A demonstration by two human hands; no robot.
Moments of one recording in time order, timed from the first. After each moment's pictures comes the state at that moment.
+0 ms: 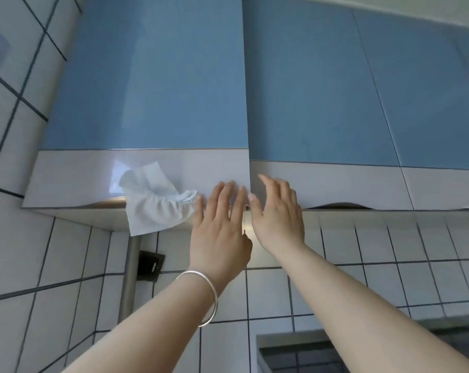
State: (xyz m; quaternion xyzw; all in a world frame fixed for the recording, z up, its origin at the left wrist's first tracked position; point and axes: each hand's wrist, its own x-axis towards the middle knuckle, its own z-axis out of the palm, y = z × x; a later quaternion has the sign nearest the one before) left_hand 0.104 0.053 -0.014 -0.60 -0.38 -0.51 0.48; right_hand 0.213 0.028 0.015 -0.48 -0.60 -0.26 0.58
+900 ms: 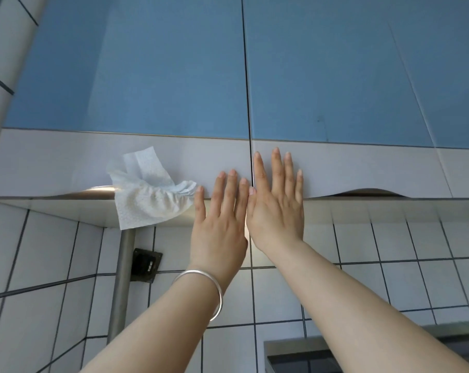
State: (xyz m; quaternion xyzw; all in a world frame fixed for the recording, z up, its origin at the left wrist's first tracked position) left_hand 0.107 0.116 -0.013 -0.54 -0.42 -0.44 0.58; right_hand 0.205 0.100 0.017 -0.46 -0.54 -0.43 0.55
